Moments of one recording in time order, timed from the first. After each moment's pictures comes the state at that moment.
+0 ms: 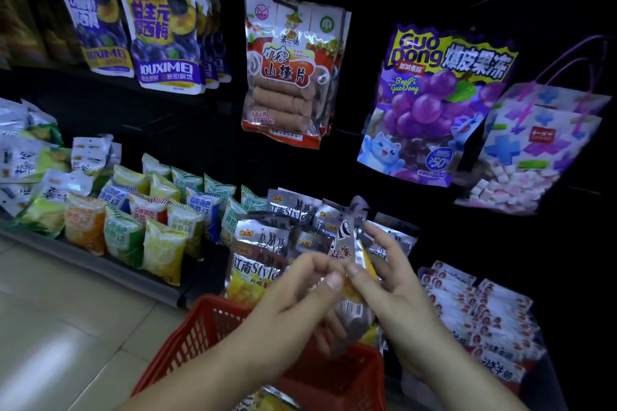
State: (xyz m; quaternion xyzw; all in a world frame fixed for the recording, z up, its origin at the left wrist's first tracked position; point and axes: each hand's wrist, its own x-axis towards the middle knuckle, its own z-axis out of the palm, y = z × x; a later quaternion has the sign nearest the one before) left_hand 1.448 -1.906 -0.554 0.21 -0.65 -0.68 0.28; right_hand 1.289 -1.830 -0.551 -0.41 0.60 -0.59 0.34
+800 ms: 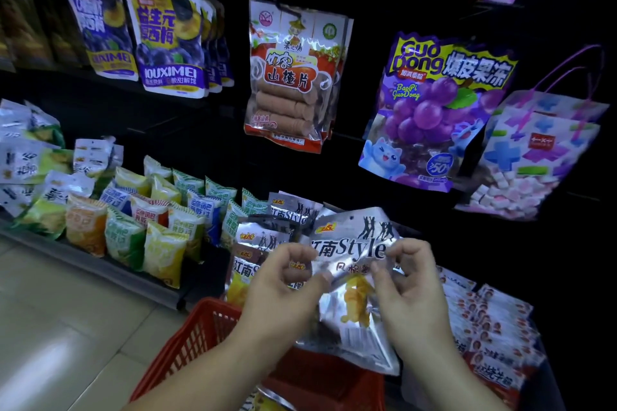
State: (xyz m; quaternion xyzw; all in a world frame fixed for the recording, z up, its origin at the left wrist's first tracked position) left_hand 1.432 -1.921 -0.573 0.37 -0.59 -0.61 0.38; right_hand 1.287 -1.829 -0.555 -0.40 0.64 -0.63 0.18
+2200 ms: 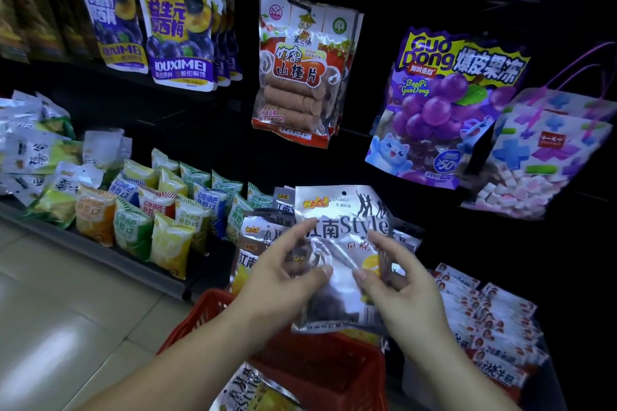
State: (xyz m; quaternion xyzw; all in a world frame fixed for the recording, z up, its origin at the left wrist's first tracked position) left_hand 1.447 -1.933 -0.563 0.32 -0.62 -0.64 0.33; right_hand 1.286 -1.829 -0.568 -0.37 0.65 -0.61 0.26
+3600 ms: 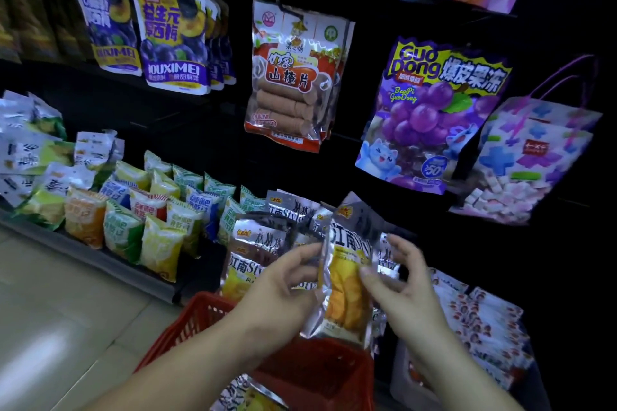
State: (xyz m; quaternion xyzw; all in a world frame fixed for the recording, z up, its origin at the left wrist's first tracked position) left_hand 1.444 -1.914 -0.554 0.29 -0.65 -0.66 0.25; right_hand 1.269 -1.821 -0.557 -0.36 0.67 -0.59 0.27
